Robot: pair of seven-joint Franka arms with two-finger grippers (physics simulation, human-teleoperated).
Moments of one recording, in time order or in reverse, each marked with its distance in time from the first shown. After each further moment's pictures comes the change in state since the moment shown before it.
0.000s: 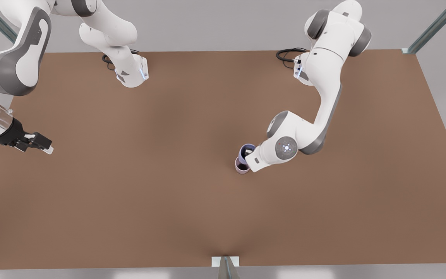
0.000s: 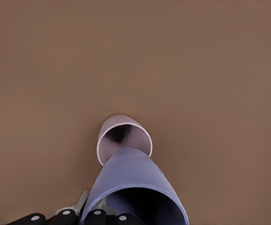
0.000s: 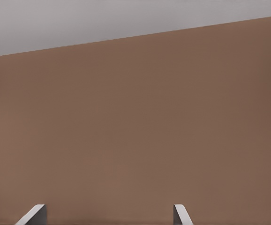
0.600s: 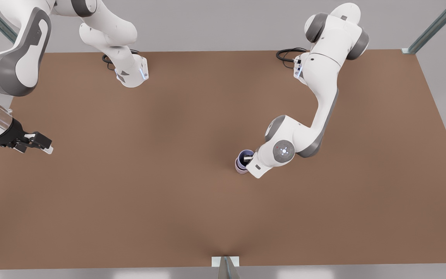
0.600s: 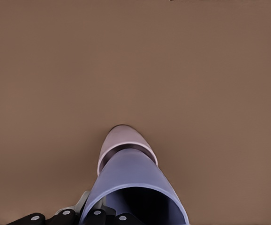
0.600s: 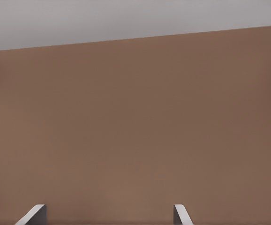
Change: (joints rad) left arm -0.003 0.037 0.002 -0.001 0.004 0.053 -0.249; right arm -0.002 0.001 0.000 0.000 0.000 0.006 -0.051
